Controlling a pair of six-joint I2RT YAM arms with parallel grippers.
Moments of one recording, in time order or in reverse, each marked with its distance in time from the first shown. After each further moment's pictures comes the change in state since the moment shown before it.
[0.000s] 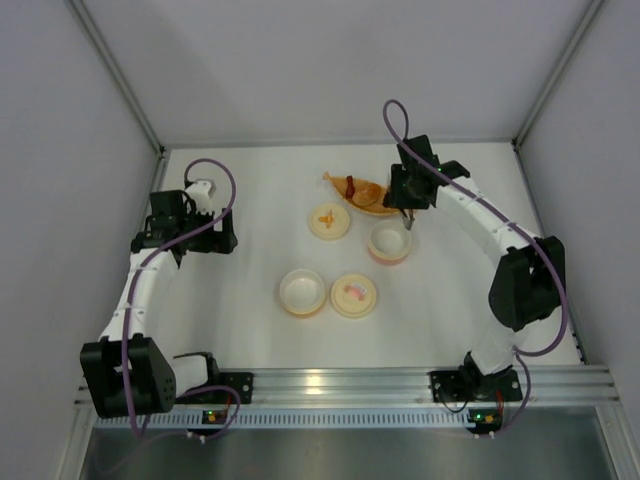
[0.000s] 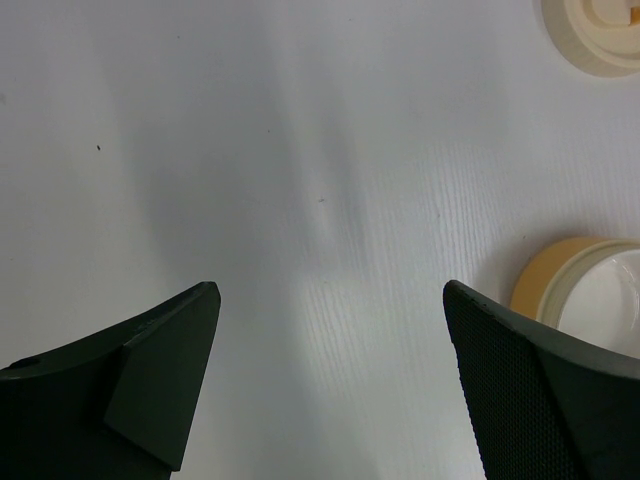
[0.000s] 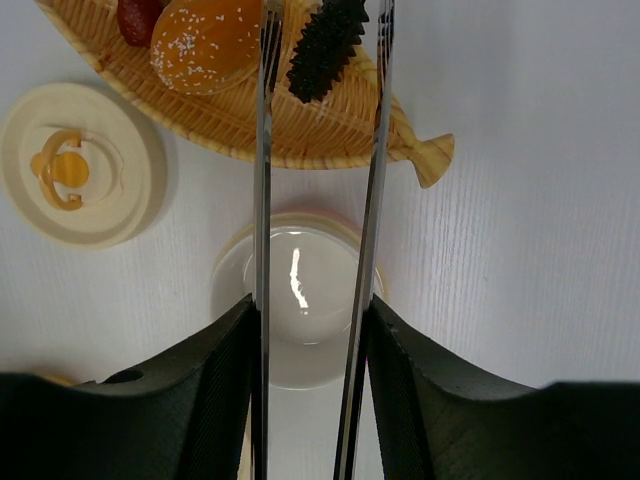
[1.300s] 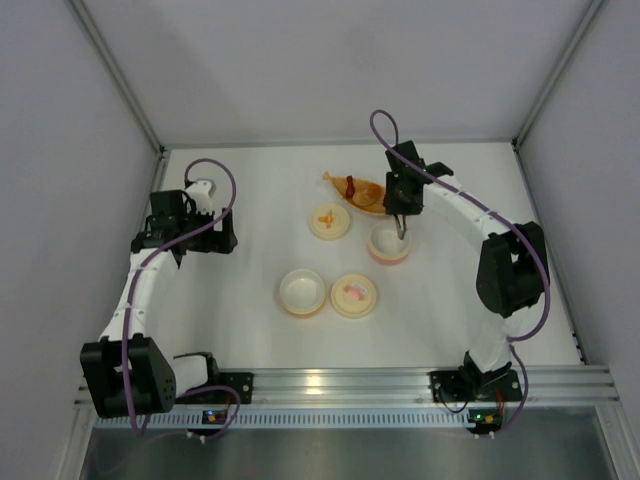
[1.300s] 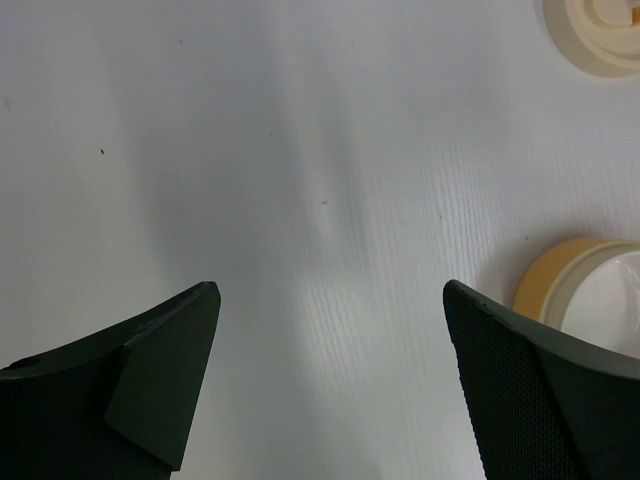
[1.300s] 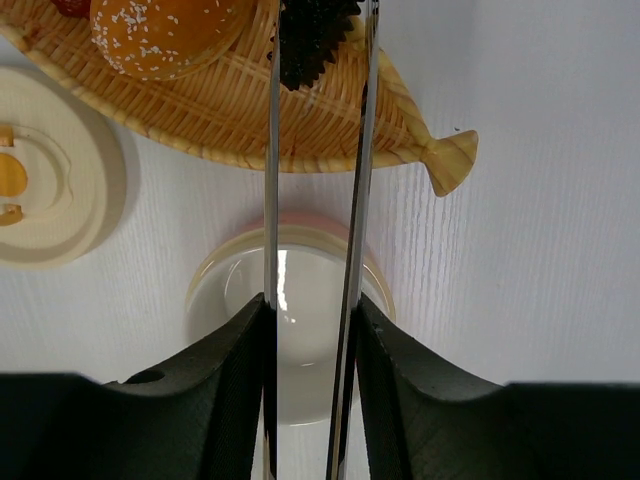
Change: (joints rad) left arm 0.000 0.000 0.000 0.005 -0.001 0.007; right arm 0.022 0.120 0.025 0.000 0.035 0.011
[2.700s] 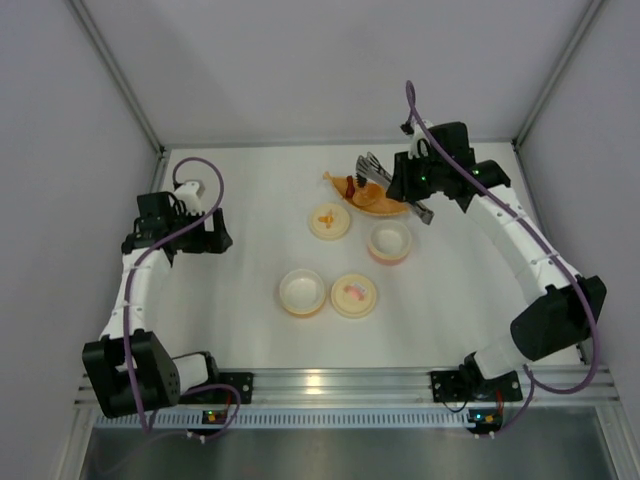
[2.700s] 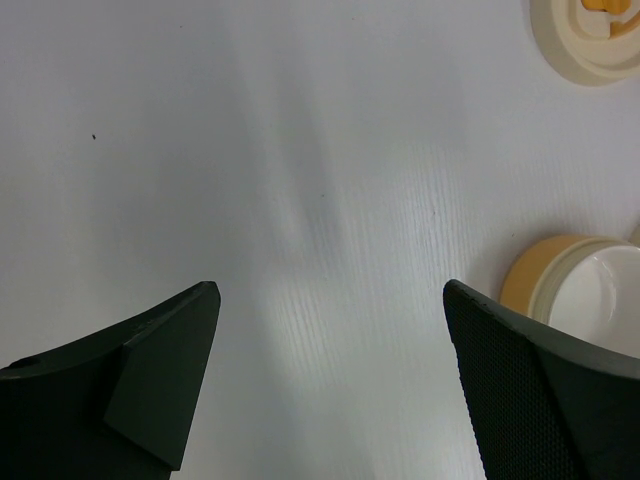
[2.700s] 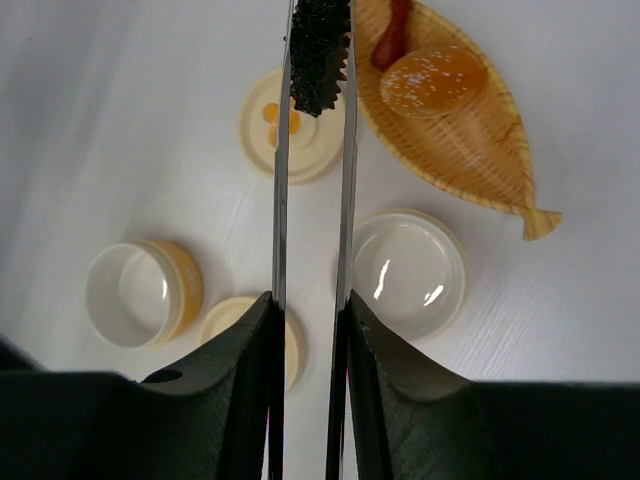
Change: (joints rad) left arm 0.083 0.011 0.000 -0.012 0.105 0.004; right arm -0.064 -0.313 0.000 -0.001 -0.423 -0.240
